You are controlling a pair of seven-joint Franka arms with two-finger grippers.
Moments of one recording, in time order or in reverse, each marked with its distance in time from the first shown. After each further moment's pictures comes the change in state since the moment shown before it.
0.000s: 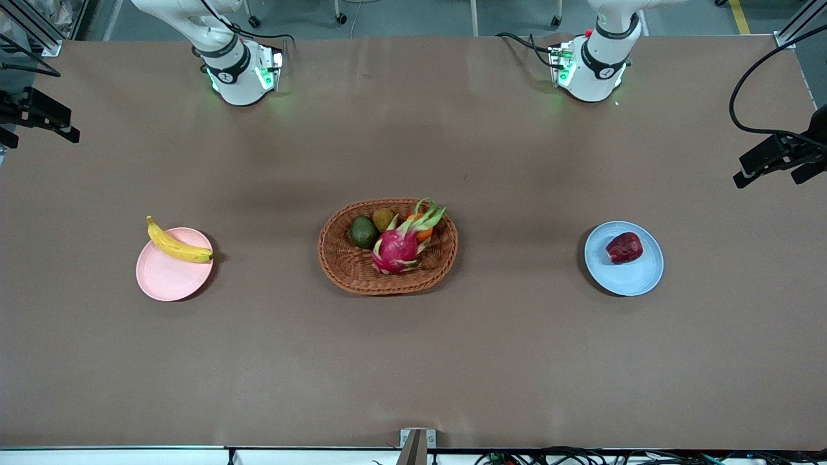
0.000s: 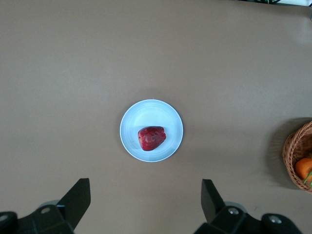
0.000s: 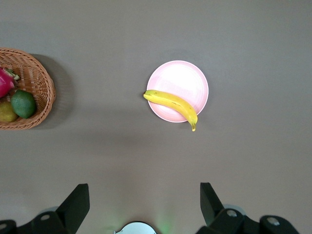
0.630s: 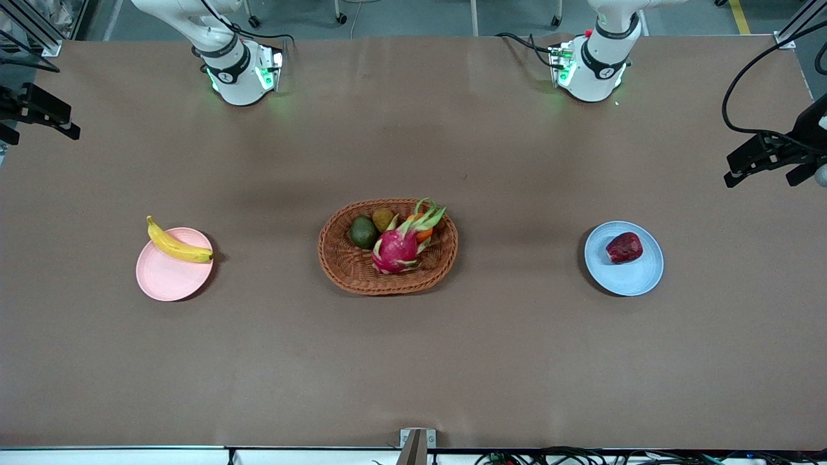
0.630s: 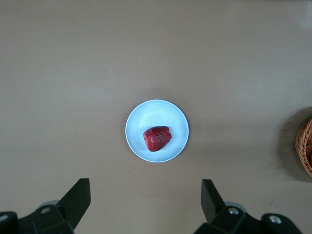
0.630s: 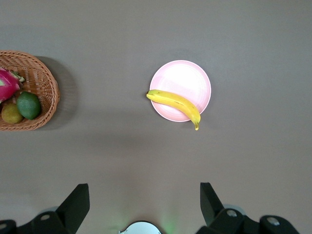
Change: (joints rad) left arm -0.001 0.003 -0.036 0.004 0.055 0.000 0.032; right arm 0.000 -0.011 0.000 0.000 0.013 -0.006 0.017
